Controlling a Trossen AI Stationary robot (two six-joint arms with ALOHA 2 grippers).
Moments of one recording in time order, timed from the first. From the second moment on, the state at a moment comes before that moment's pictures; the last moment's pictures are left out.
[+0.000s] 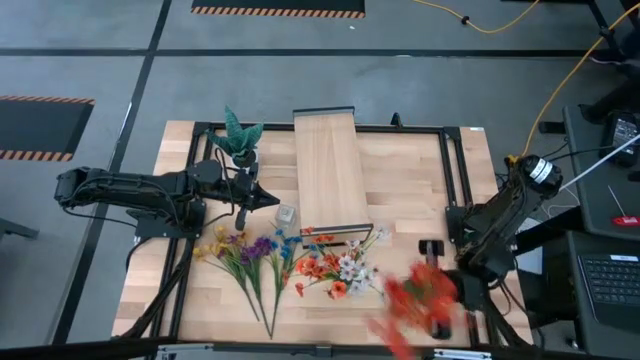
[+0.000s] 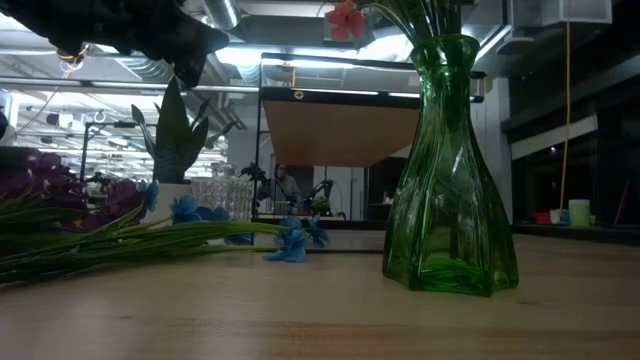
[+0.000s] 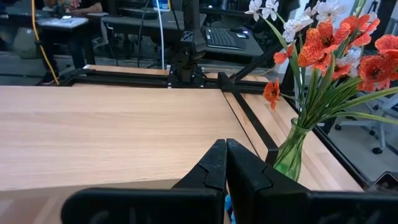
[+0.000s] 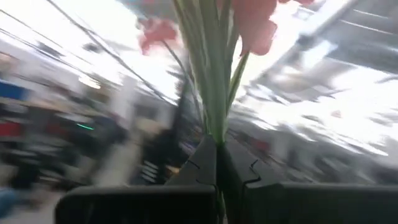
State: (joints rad) left arm 0.11 0.78 0.41 0.21 0.20 -0.09; right arm 0.94 1.41 0.78 1.27 0.69 -0.68
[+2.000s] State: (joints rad) left arm 0.11 0.78 0.41 0.21 0.20 -0.09; right arm 0.60 1.87 0.75 1.53 0.26 -0.40
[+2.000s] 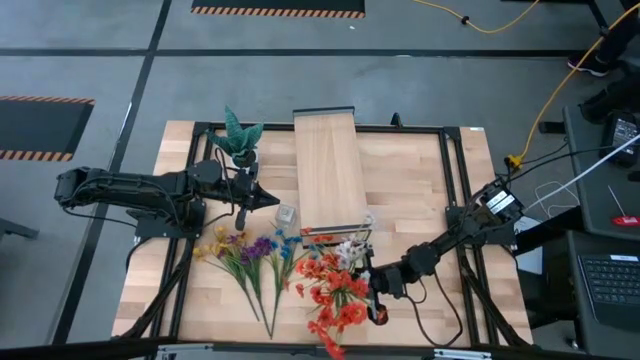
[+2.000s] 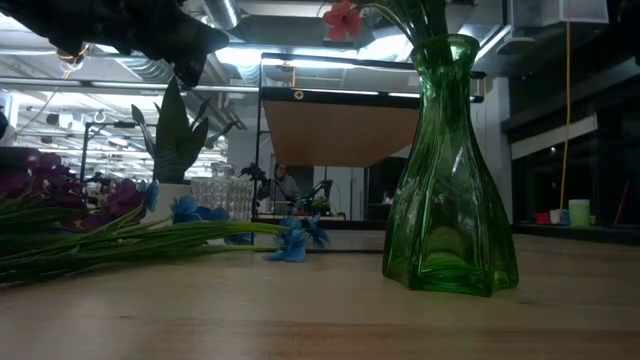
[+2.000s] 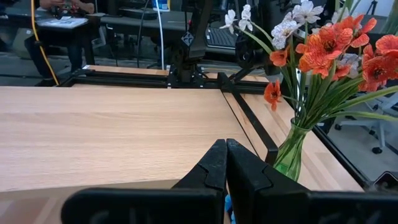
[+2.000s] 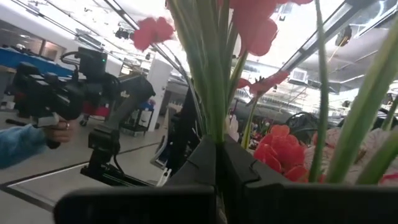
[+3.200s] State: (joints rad) left arm 0.11 0.78 0.41 0.21 0.20 -0.09; right arm 0.61 2.02 0.68 1.57 0.45 -0.27
